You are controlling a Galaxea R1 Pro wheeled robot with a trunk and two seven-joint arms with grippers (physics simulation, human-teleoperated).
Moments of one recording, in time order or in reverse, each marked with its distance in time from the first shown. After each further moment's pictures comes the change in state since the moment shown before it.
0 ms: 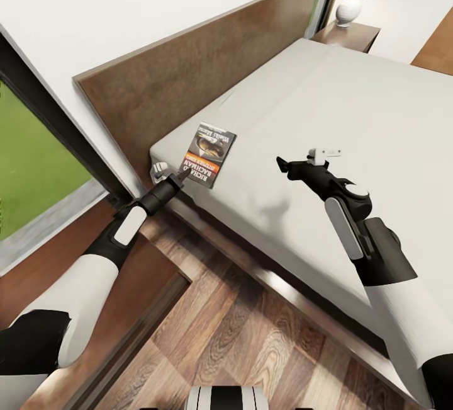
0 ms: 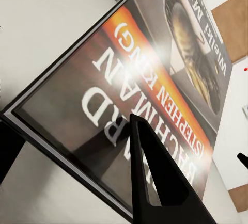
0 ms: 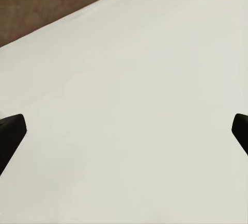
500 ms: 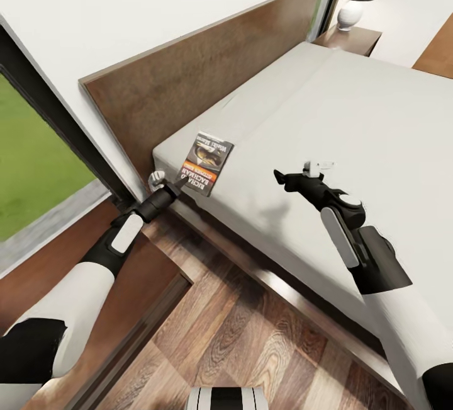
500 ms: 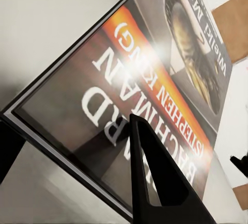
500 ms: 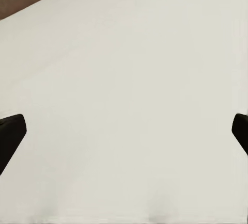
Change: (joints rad) left arm 0.040 0.020 -0.001 0.001 -0.006 0.001 -0.019; right arm 0.041 0.006 0.009 0.038 -0.006 0.002 0.002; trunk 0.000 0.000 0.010
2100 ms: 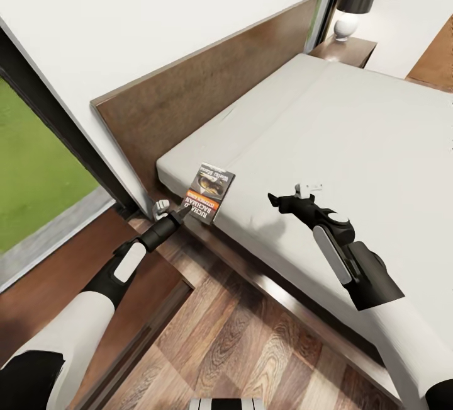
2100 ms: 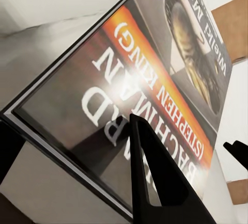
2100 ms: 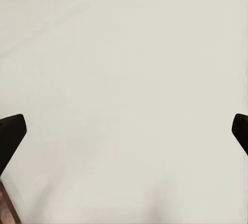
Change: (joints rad) left arm 0.147 -0.010 0.000 0.002 0.002 0.002 -0.007; right arm 0.068 0.000 0.048 0.071 0.007 -0.004 0.007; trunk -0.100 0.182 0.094
